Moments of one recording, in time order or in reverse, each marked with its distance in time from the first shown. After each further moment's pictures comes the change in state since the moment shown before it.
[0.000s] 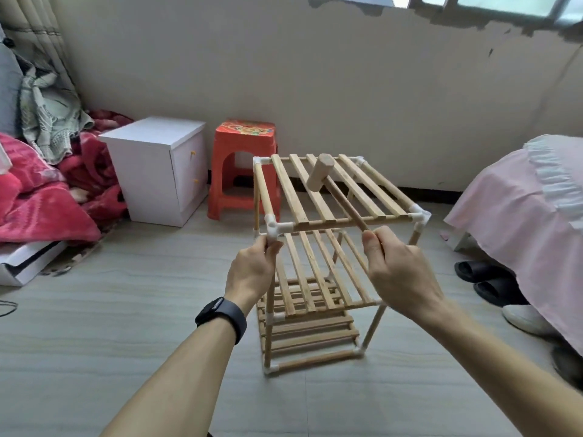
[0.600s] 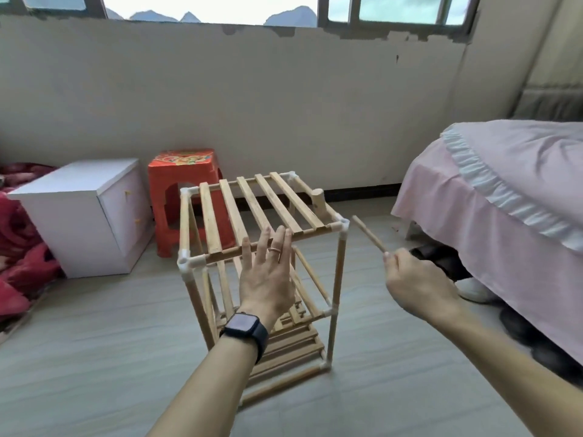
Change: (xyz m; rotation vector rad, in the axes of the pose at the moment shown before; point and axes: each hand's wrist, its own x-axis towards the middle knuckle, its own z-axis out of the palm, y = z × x) left_hand 0.009 0.112 0.085 0.757 -0.090 0.465; right_hand -0.024 0.107 -0.083 -0.395 0.008 0.640
